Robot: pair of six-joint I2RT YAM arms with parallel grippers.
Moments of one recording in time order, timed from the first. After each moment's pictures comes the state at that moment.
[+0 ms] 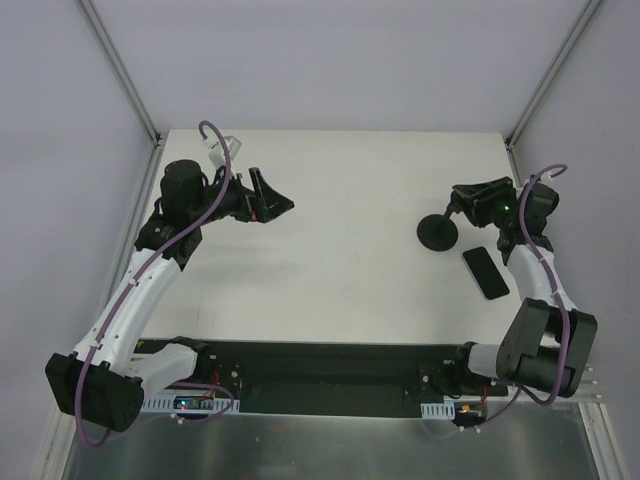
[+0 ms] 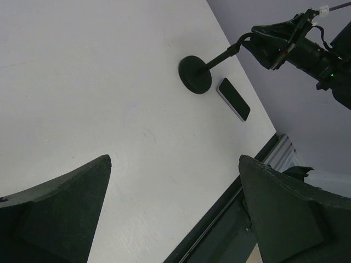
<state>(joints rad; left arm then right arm) -0.26 1.06 1.03 -0.28 0.60 -0.51 -0.28 1.31 0.82 0.07 -0.53 1.05</state>
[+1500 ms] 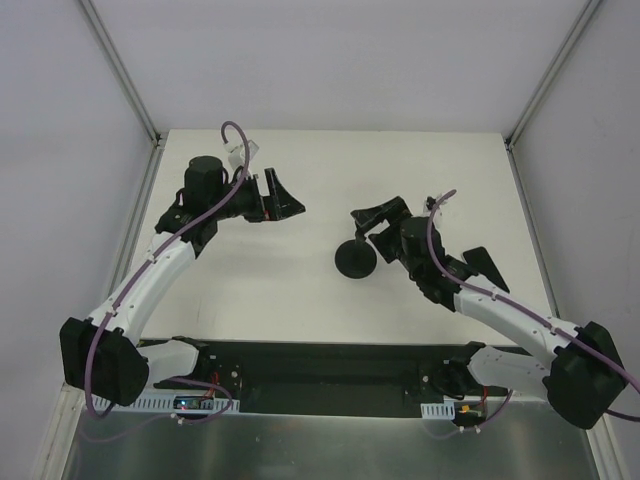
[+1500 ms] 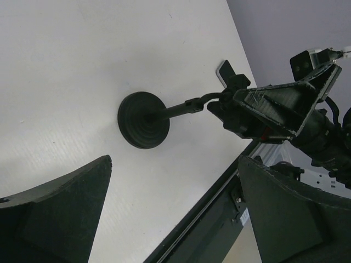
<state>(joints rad) -0.29 1.19 1.03 -0.26 0.62 -0.55 0.72 1.12 0.67 0.09 0.30 1.29</state>
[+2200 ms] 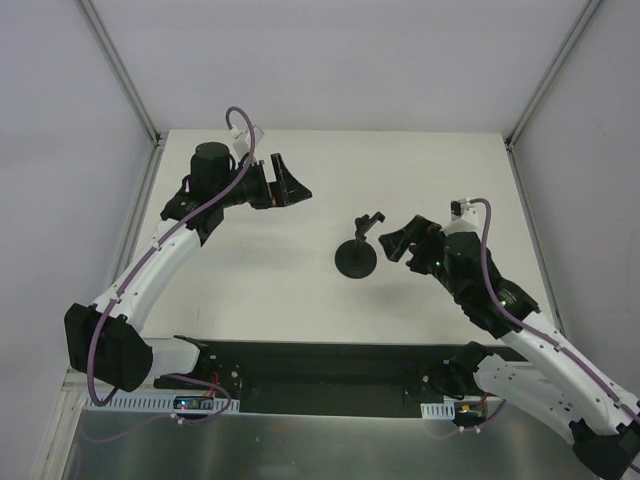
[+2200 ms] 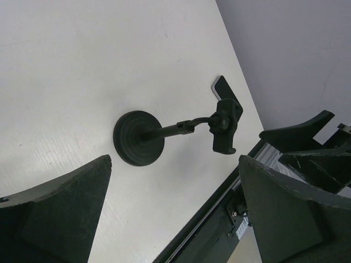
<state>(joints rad) -0.33 1.28 1.15 -0.26 0.57 -0.60 0.72 0.75 0.76 -0.39 0.26 0.82</state>
